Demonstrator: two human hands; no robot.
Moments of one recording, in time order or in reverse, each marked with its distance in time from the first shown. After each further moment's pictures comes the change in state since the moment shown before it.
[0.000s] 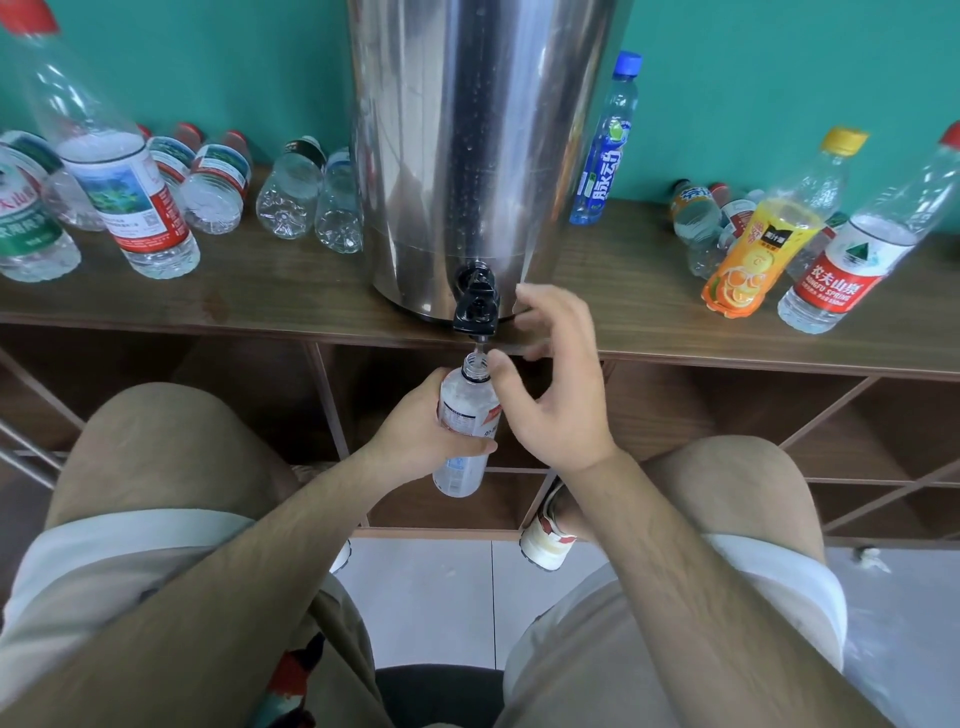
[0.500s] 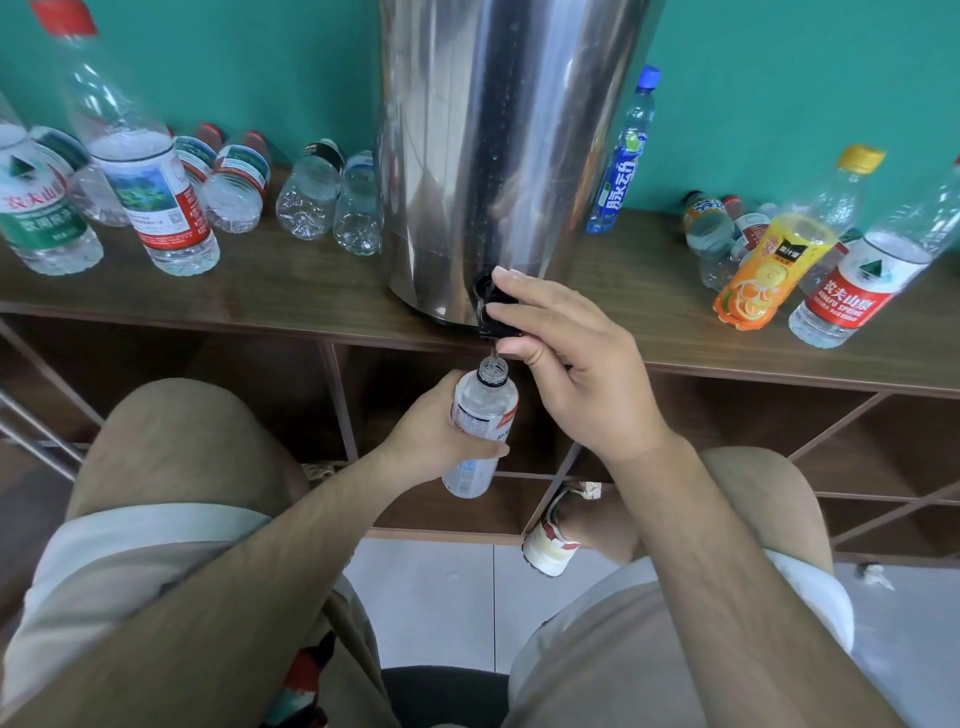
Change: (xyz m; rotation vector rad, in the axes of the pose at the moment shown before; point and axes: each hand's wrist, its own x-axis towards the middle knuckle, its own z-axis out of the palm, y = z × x) left_hand -0.002 0.002 -0.002 -0.006 0.002 0.020; right_hand 0.029 -0.020 -0.025 -0.110 -0.180 -0.314
